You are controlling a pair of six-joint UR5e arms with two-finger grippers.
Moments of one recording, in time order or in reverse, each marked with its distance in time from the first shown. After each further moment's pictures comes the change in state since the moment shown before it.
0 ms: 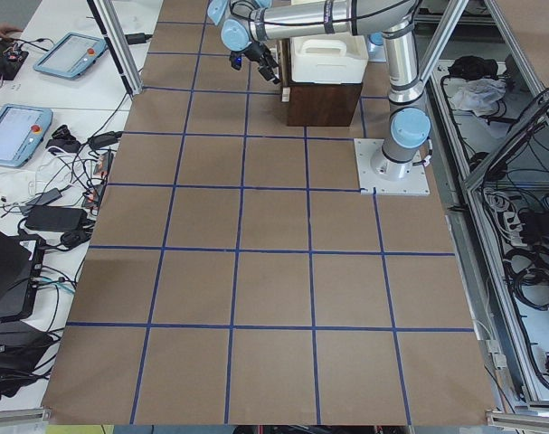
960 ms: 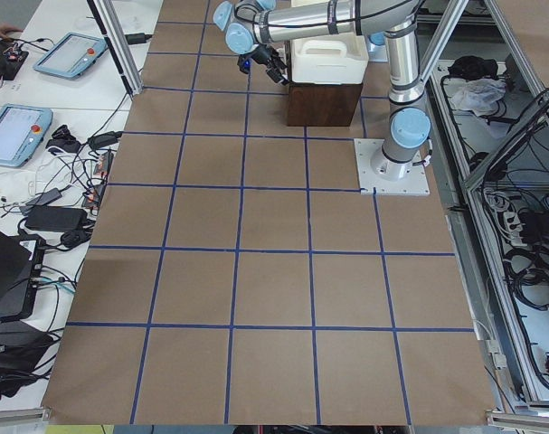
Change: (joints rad) left arm -0.001 0.023 -0.050 -0.041 -0.003 -0.001; right arm 0.000 -0.001 0.000 0.001 -0.002 -0.001
